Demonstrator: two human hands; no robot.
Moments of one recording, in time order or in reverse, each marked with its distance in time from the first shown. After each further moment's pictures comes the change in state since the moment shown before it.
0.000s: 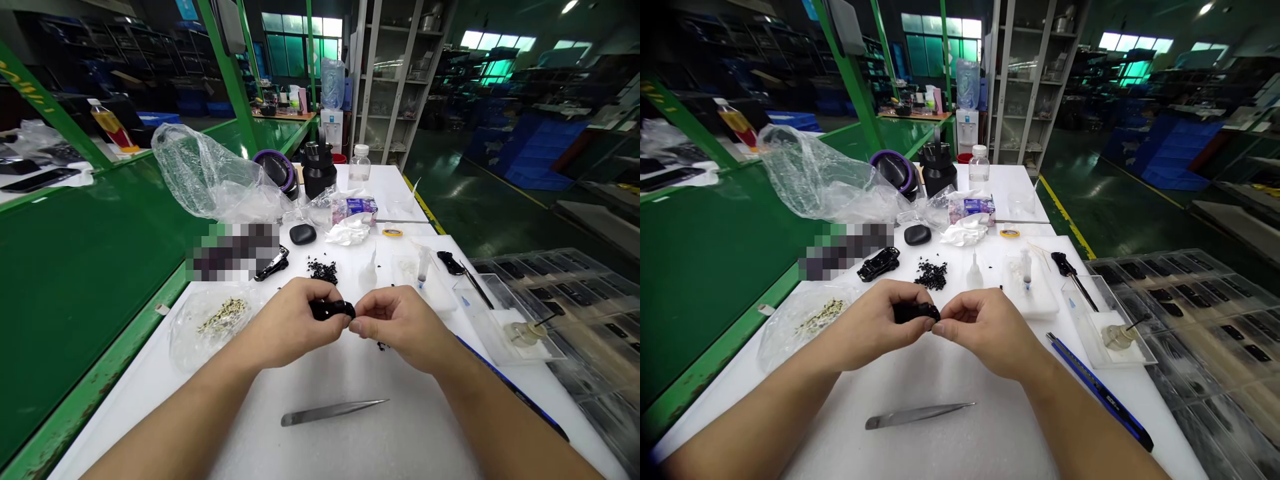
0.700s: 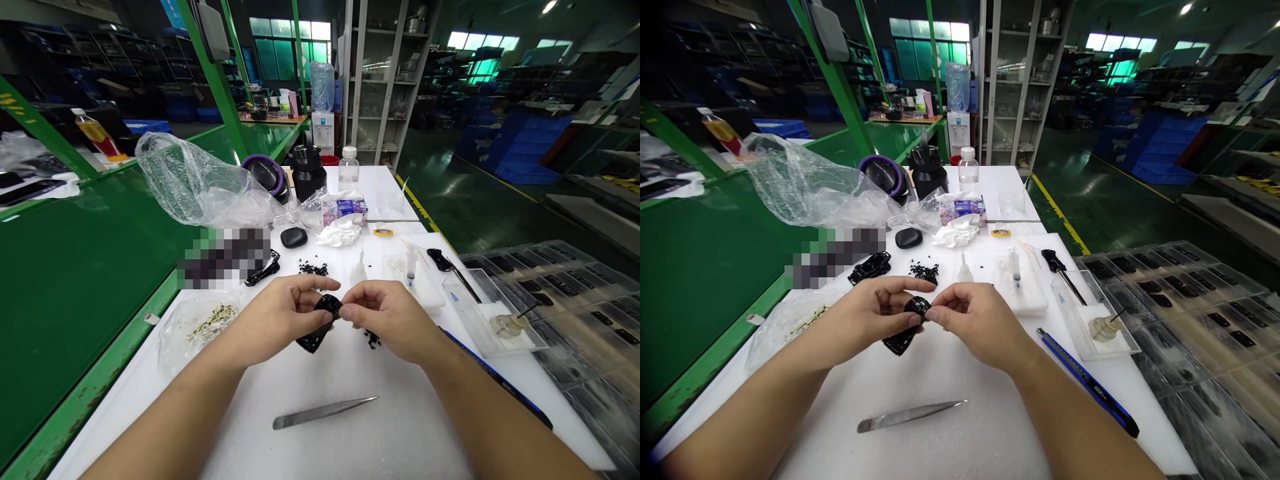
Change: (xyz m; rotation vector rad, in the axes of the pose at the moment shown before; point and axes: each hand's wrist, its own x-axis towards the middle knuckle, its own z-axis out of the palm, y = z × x) left_hand 0.007 -0.019 -0.001 -0.347 -0.082 -0.016; right_hand 0.004 0.000 -0.002 -0.055 0.071 -0.038
